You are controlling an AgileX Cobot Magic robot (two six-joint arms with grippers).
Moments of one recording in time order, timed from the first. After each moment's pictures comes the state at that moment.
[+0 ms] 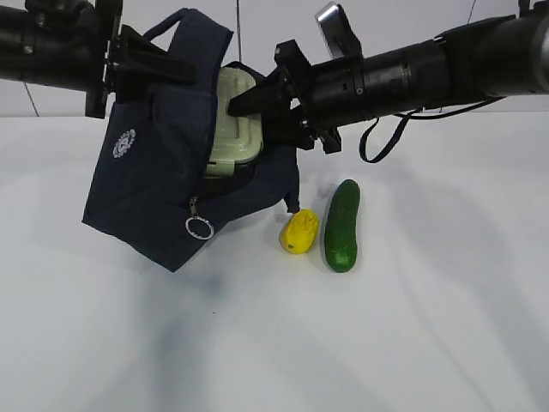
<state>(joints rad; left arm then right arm) -0.13 1.79 -1.27 -1.46 1.06 0.78 0.28 2.04 -1.50 1.47 0.97 -0.73</state>
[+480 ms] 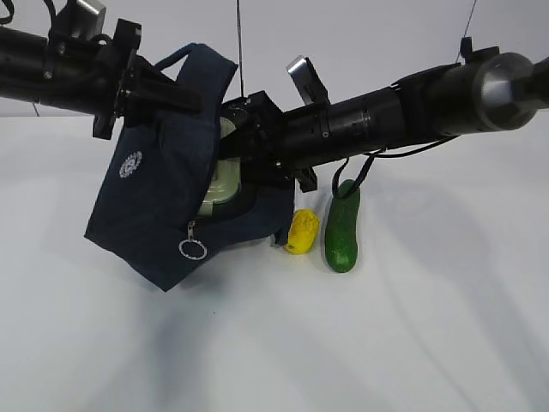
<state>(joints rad) -0.14 1.85 -1.27 -1.42 1.02 0.78 0.33 2.16 -1.51 1.51 0.92 -0.73</state>
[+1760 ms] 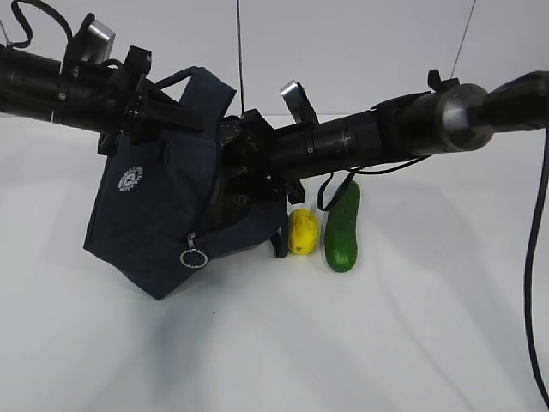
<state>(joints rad) -0.14 1.92 -1.27 -1.41 0.99 0.79 0.34 2.31 -1.62 1.56 0.91 -0.73</state>
